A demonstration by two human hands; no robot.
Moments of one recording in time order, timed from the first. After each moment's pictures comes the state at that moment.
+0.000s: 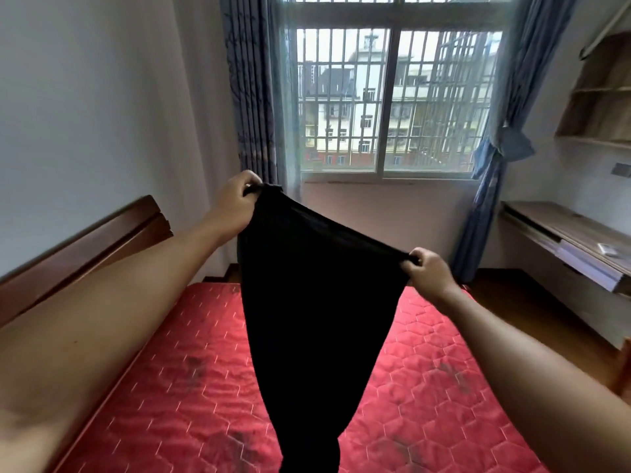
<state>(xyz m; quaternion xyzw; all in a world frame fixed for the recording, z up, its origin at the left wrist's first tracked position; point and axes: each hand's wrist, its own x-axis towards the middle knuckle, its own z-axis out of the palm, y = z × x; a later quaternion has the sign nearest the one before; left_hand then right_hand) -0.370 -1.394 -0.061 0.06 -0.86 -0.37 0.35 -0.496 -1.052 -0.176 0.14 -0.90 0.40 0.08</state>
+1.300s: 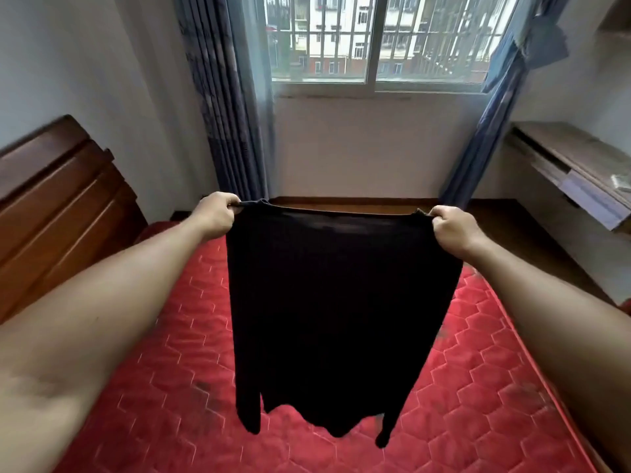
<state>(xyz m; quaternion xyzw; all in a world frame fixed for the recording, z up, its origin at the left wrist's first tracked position) -0.566 -1.408 -0.247 0.20 -0.93 -0.28 0.09 -0.685 -0.968 -0.235 0.09 -0.96 0.26 -0.01</state>
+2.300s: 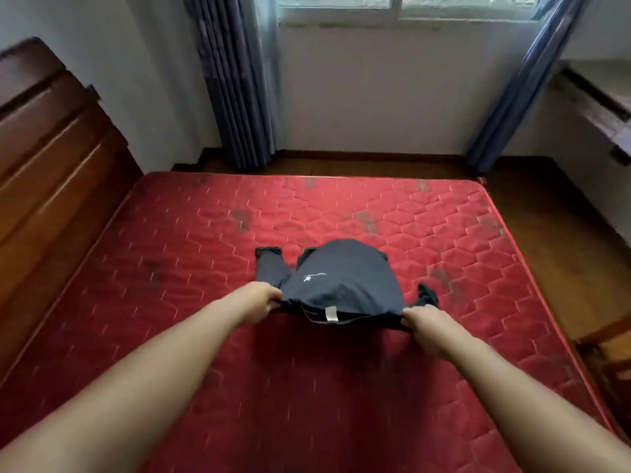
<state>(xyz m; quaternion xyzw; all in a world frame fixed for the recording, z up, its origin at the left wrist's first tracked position) -0.492 -1.312 -0.490 0.06 -0.96 -0.17 -0.23 -0.599 -0.941 -0.521 0.29 -0.94 0.00 -0.19</state>
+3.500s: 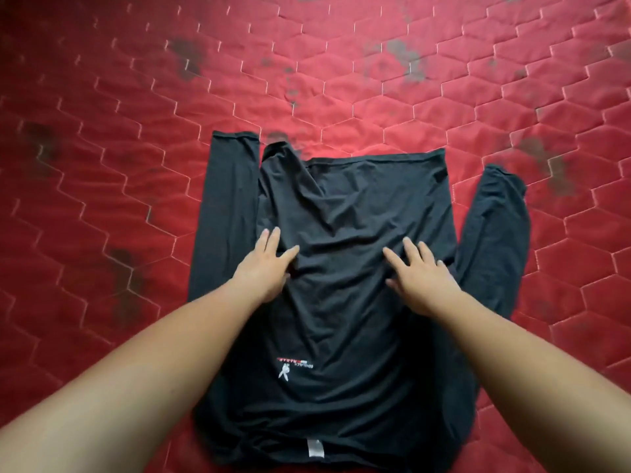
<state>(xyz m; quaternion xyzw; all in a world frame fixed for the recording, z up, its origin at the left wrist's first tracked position) -0.523 -1.277 -0.913 0.09 -0.95 -0.06 -0.30 -0.630 -0.983 -0.912 0.26 -0.91 -0.08 -0.31</state>
